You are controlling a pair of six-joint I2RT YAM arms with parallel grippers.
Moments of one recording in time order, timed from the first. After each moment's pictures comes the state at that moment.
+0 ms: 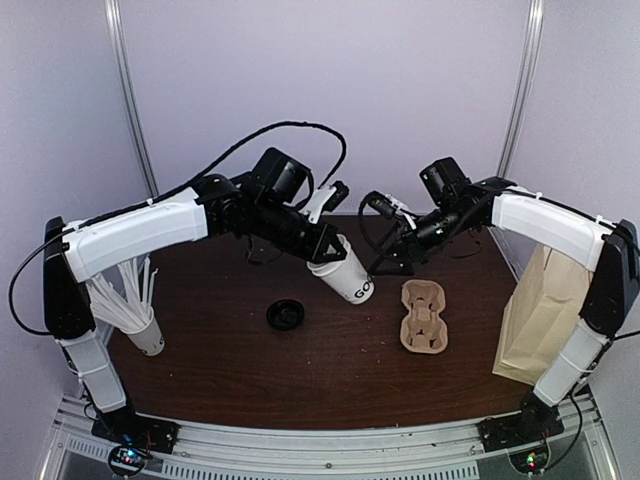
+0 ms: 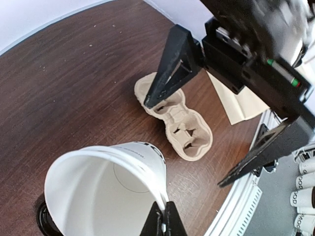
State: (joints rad) left arm -0.93 1.78 1.70 -0.61 0.25 -0.31; right arm 0.52 1.66 1.46 -0.74 -0.79 -0.33
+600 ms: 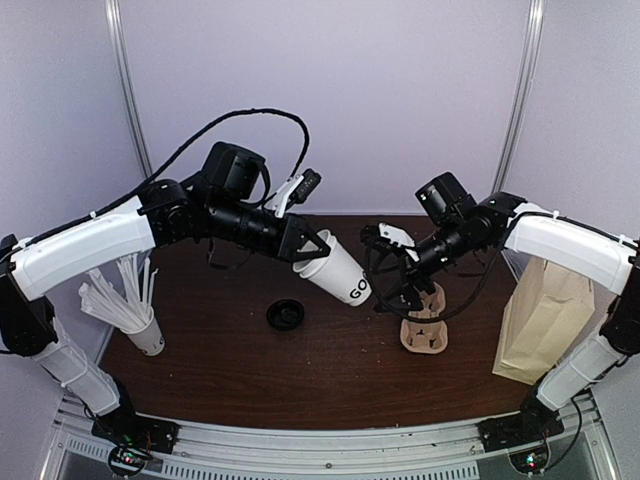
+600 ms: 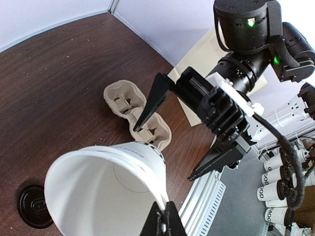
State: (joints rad) left arm -0.92 1.54 1.52 -0.54 0.37 -0.39; right arm 0.65 1.49 1.32 -0.77 -0.66 -0.60
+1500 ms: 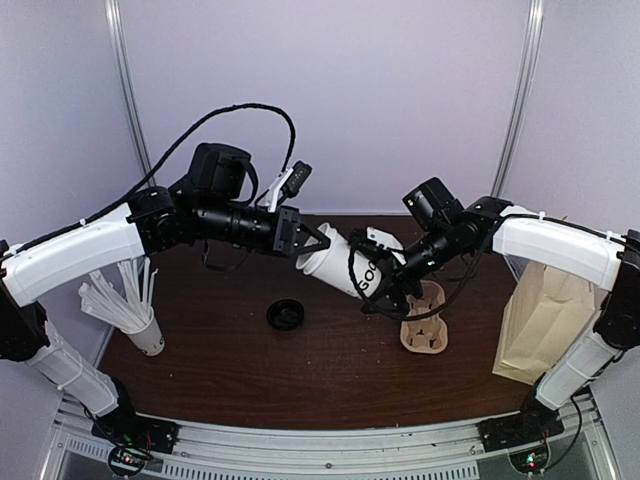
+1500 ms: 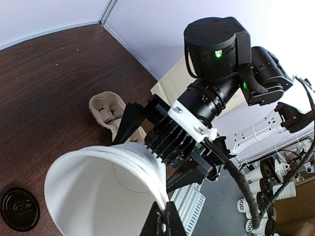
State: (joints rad) left arm -0.91 1.47 1.43 -0.40 0.41 -0.51; right arm 0.71 1.54 1.32 -0.71 -0.64 -0.49
